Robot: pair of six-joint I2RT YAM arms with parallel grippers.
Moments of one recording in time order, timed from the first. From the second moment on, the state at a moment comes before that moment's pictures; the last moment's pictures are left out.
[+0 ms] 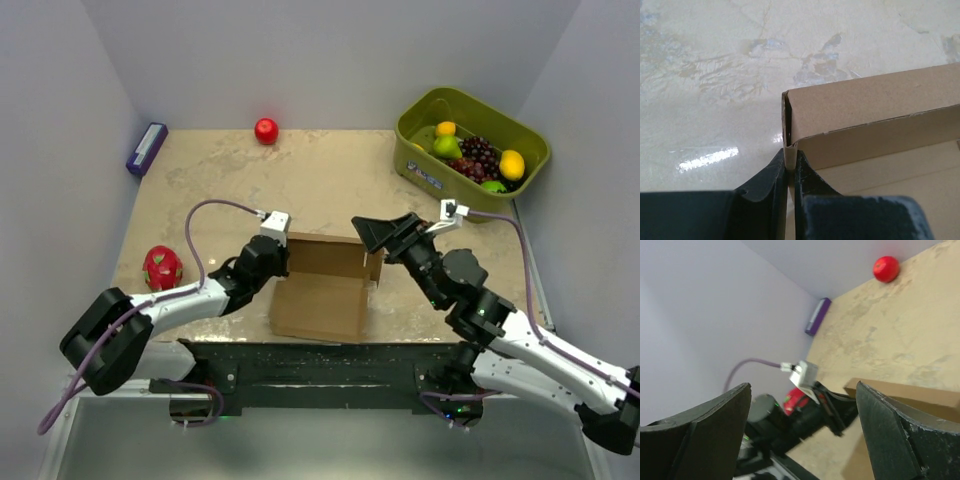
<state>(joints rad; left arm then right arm) -0.72 1.30 0.49 0.30 -0.31 -0.30 0.92 0.75 0.66 0.18 0.42 0.91</state>
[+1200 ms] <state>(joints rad) -0.49 1.32 0.79 -0.11 0.14 -0.17 0.92 0.92 0.63 -0.34 0.56 0.59</state>
